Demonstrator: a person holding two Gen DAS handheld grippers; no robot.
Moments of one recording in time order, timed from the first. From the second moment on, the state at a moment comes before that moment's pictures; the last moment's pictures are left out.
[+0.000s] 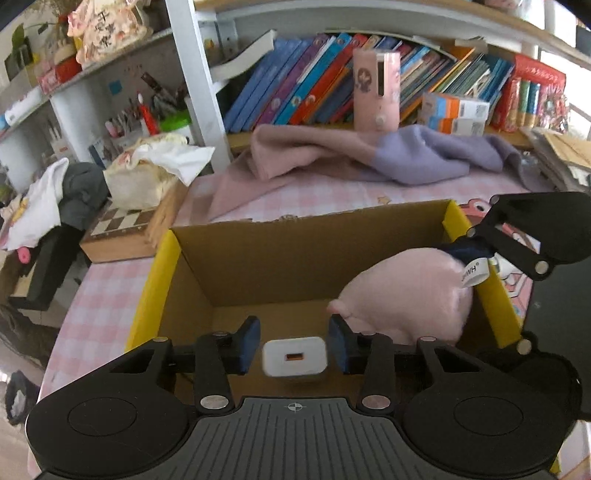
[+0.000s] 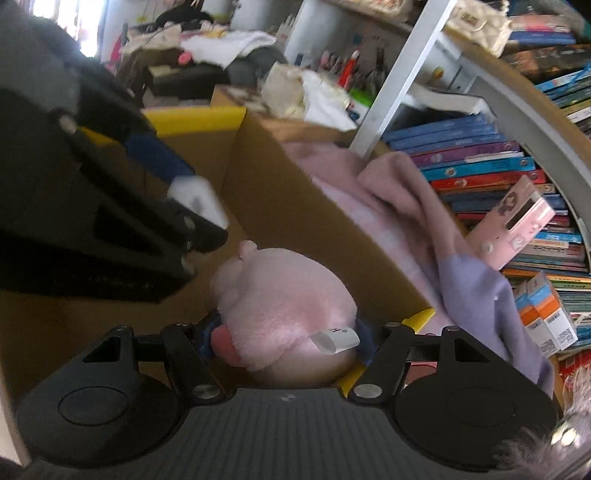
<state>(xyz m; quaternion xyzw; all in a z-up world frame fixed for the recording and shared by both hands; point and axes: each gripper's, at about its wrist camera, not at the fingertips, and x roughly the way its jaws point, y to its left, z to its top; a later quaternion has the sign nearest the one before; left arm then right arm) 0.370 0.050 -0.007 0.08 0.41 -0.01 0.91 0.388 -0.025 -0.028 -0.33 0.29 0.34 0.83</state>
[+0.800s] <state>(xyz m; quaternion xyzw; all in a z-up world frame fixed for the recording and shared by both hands) 0.281 0.053 0.067 0.04 0.26 0.03 0.96 0.345 -0.060 0.046 -0.22 0.18 0.33 0.90</state>
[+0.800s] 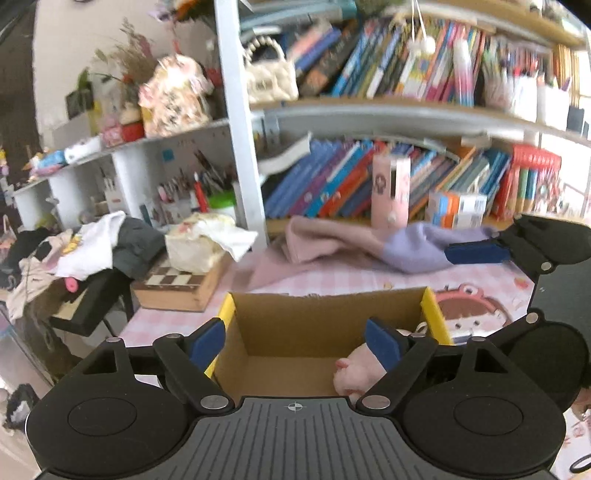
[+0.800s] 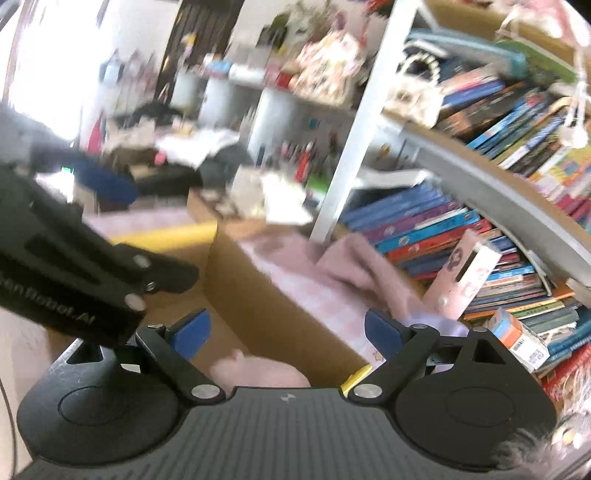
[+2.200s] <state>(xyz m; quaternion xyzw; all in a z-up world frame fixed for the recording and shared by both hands) 0.049 0.018 0.022 0.04 0.29 -0.02 0.96 0.075 -0.161 0.026 -0.07 0.23 0.10 0.97</state>
